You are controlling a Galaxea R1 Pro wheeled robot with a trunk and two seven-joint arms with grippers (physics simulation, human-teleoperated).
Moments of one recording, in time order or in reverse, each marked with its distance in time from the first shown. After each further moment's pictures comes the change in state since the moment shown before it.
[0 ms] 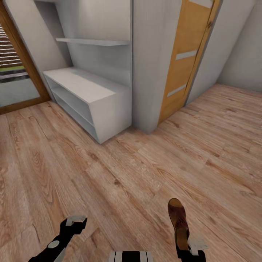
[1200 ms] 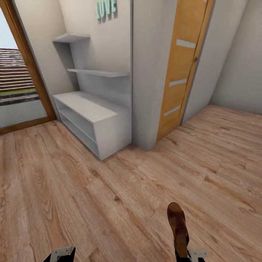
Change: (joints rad) left arm 0.188 0.013 0.031 0.055 0.120 -0.160 0.012; right arm -0.001 0.012 0.004 0.113 0.002 -0.140 0.001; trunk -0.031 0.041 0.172
